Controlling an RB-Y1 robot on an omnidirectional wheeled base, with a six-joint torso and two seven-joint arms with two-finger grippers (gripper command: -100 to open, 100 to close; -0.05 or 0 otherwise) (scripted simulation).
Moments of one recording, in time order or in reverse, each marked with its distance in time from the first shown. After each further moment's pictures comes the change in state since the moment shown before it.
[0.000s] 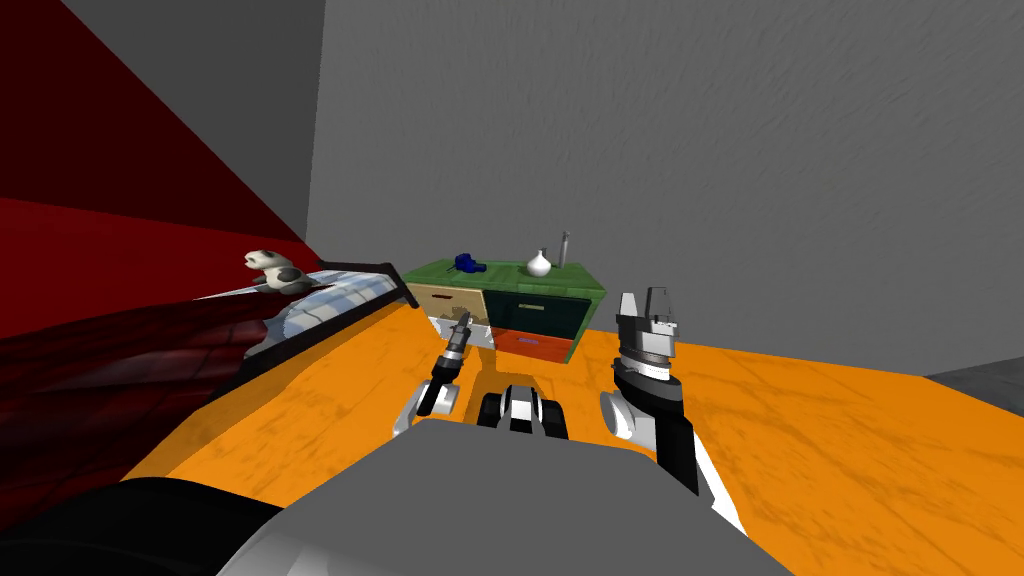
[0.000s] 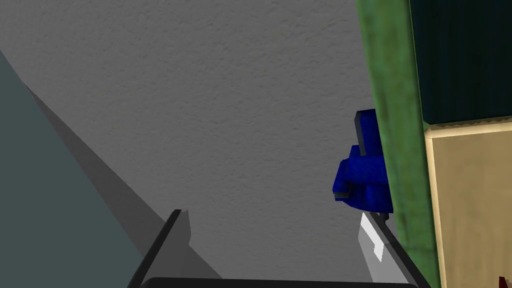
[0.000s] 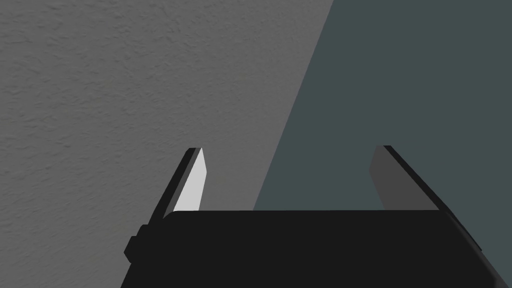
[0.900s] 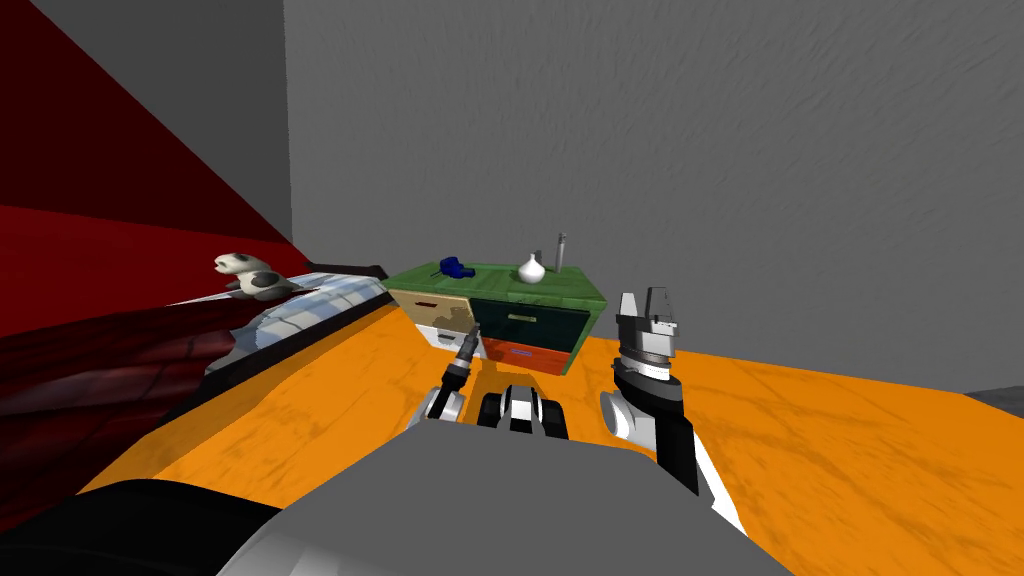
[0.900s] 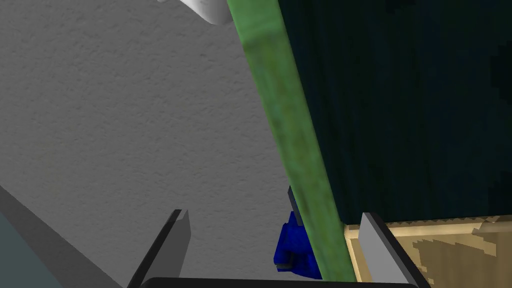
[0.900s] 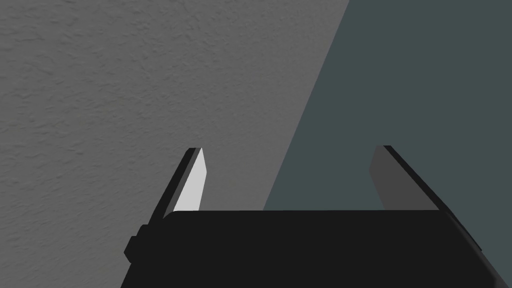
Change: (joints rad) left arm -0.026 -0.005 -0.053 0.202 -0.032 -0.027 -0.021; right arm 0.000 0.000 0.000 0.000 0.000 0.000 0.000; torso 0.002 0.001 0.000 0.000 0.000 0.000
